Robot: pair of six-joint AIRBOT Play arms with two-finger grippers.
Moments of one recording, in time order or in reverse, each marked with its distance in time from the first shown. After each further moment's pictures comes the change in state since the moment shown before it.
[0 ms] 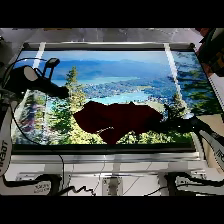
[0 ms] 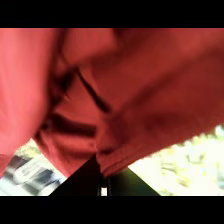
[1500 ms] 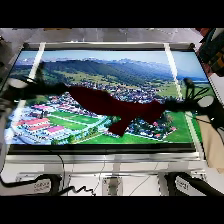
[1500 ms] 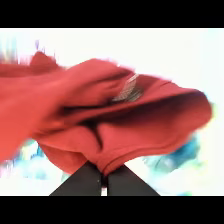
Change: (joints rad) left arm 0.179 0.090 -0.148 -0.670 0.225 0.260; right arm -0.021 0.213 0.353 -0.429 -0.085 0.262
